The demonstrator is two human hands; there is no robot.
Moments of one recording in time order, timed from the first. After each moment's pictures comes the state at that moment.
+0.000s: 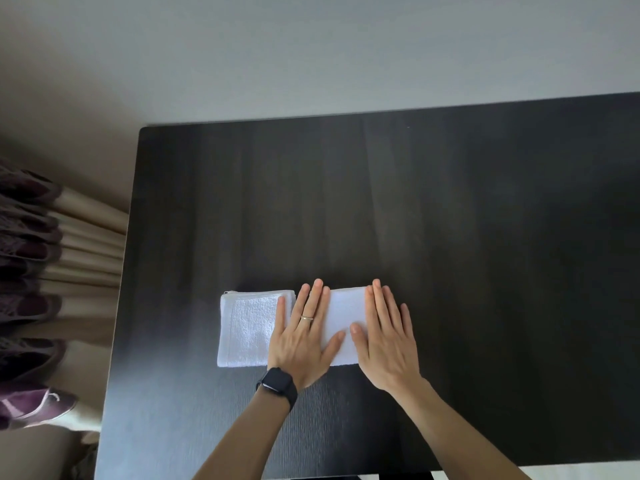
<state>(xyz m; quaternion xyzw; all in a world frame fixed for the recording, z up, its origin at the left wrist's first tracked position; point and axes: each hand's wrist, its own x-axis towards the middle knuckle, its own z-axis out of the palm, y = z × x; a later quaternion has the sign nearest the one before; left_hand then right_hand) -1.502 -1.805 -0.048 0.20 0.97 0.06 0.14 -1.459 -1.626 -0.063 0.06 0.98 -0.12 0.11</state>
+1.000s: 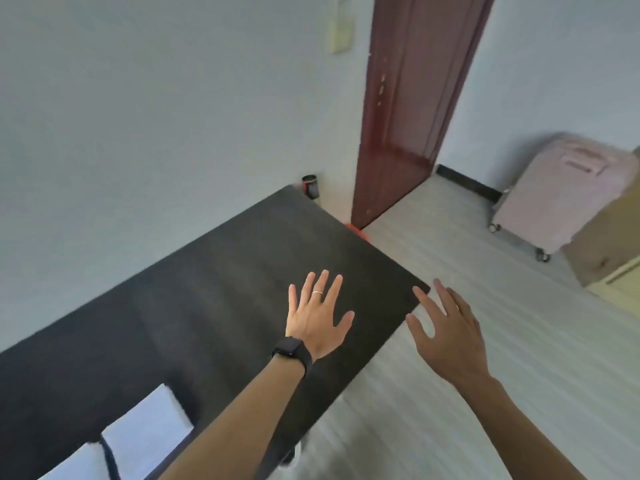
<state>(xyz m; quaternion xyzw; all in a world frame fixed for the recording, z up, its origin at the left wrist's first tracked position) -1.337 -1.411 0.178 0.52 0.84 0.09 0.11 -1.119 -1.293 0.177 0.45 0.88 -0.11 -0.10</state>
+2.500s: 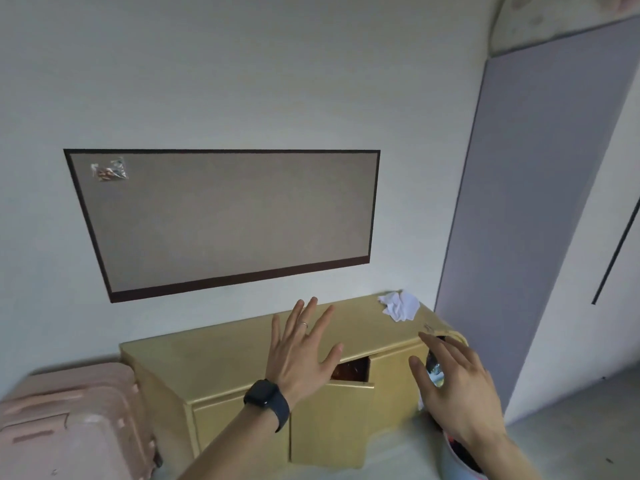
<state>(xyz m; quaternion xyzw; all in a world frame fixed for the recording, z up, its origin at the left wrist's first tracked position) -0.337 -0.477 0.359 0.90 0.38 0.23 0.00 -0.137 -0.651 0.351 0.80 0.48 0.15 -0.32</state>
